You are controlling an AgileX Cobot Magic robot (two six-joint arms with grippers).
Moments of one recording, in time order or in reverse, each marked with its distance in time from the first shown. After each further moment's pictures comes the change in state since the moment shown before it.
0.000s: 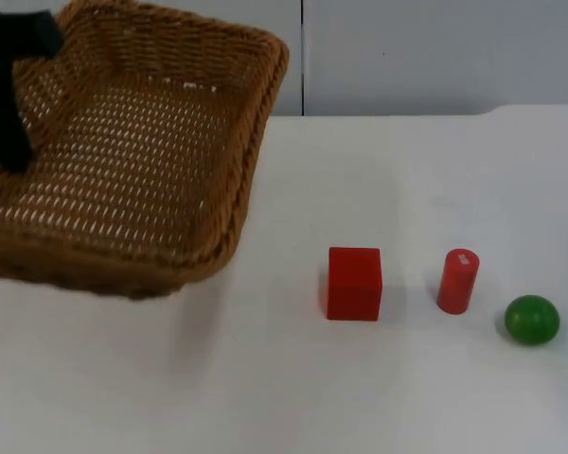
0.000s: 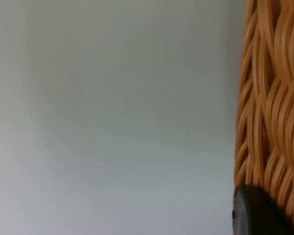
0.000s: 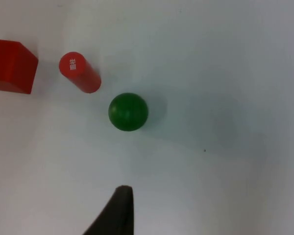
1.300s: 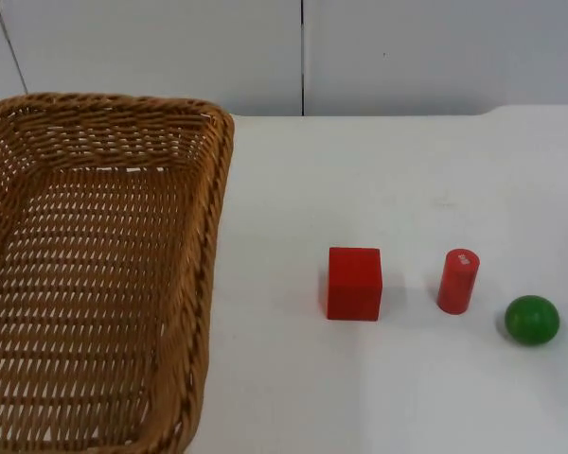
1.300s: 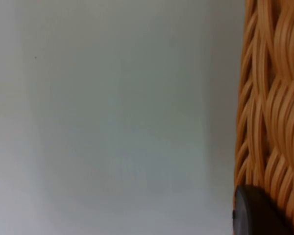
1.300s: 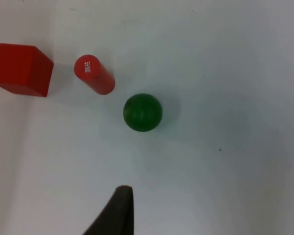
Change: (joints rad) right arm 0.000 0.000 0.000 0.048 0.003 -0.006; left arm 0.217 -0.291 0.569 -0.285 -0.256 0.358
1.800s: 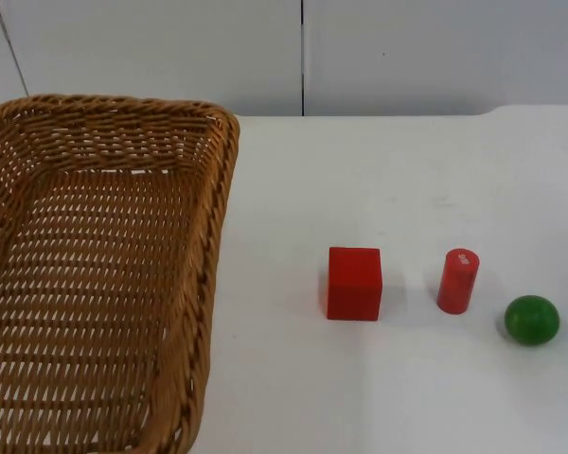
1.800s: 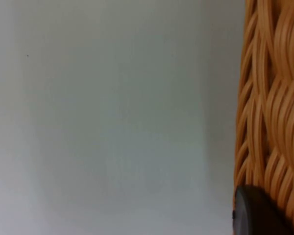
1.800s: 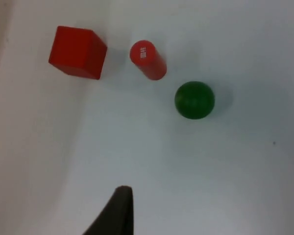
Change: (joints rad) right arm 0.007 0.046 -0.044 0.172 0.058 -0.135; left arm 0.000 0.000 0.000 -0.004 0.011 0.011
